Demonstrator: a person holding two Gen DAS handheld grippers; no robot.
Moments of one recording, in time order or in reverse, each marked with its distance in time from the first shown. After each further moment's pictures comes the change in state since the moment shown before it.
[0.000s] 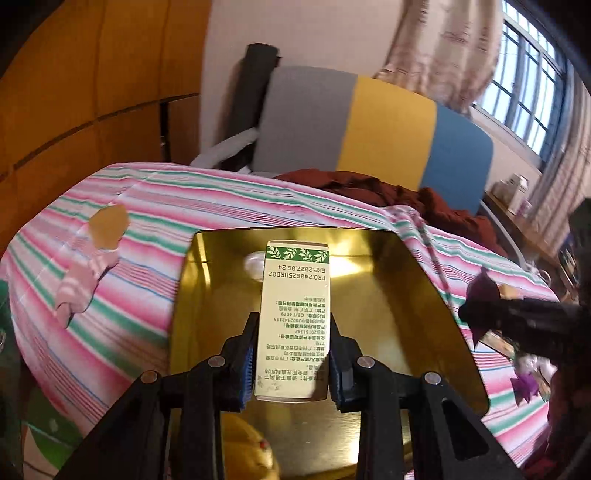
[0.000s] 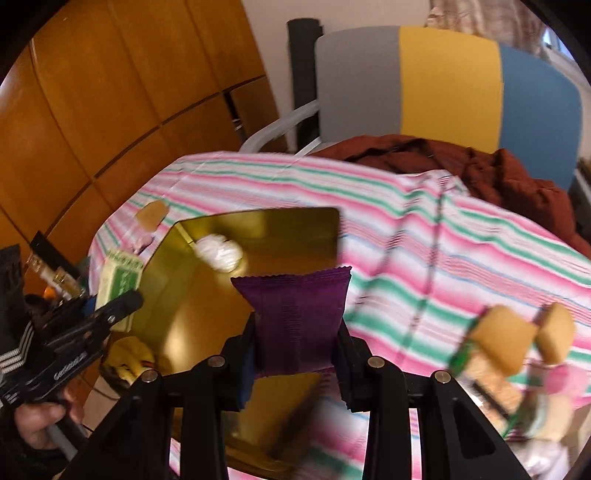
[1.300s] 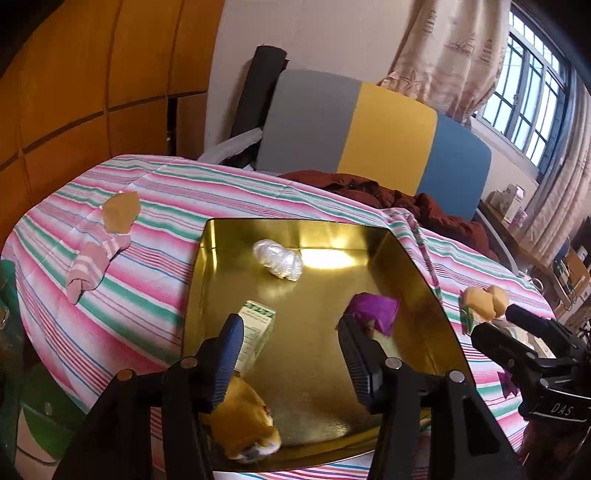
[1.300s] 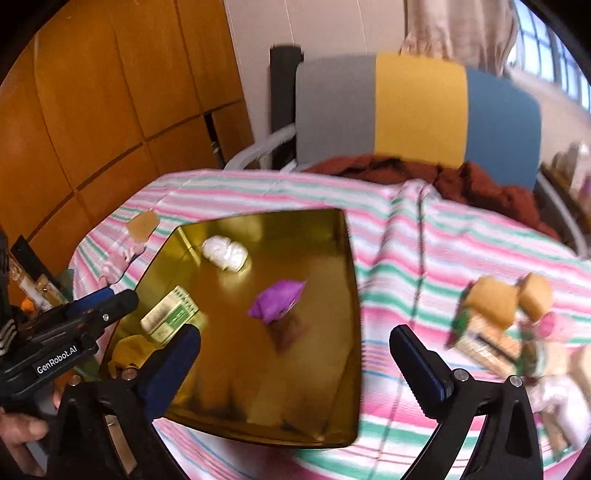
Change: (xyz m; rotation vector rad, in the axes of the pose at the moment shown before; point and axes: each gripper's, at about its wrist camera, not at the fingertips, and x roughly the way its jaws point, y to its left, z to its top) left arm -0.027 0.005 -0.012 -0.021 -0.003 -0.035; right arm -0.026 0.046 -0.042 0.019 -0.145 -0.170
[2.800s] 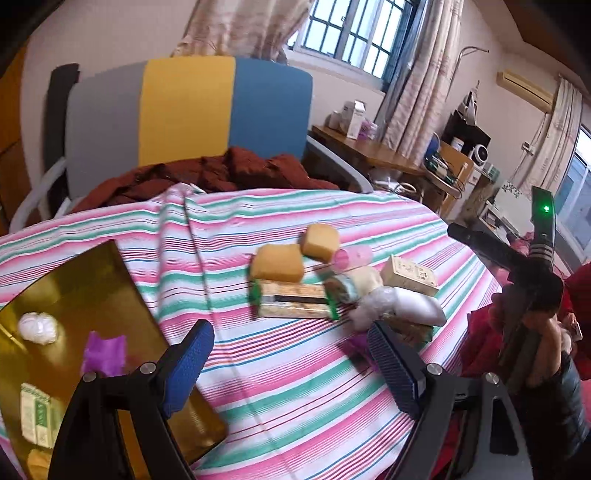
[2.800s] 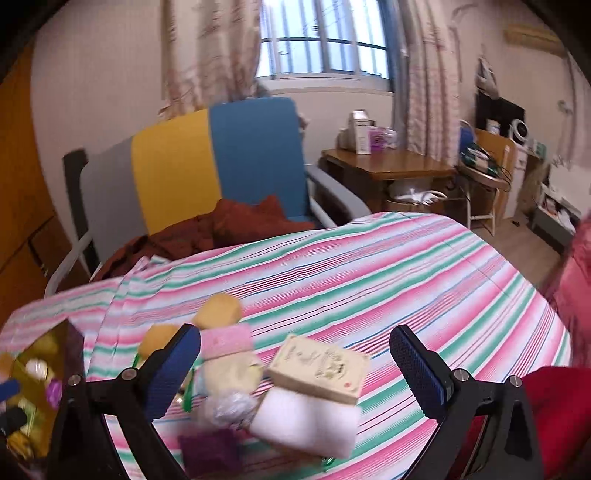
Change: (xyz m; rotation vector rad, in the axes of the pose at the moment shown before) left arm 0.018 -0.240 -0.006 0.422 0.157 -0.472; right arm -0.162 -0.289 -0.056 0.464 -0.173 -0.566
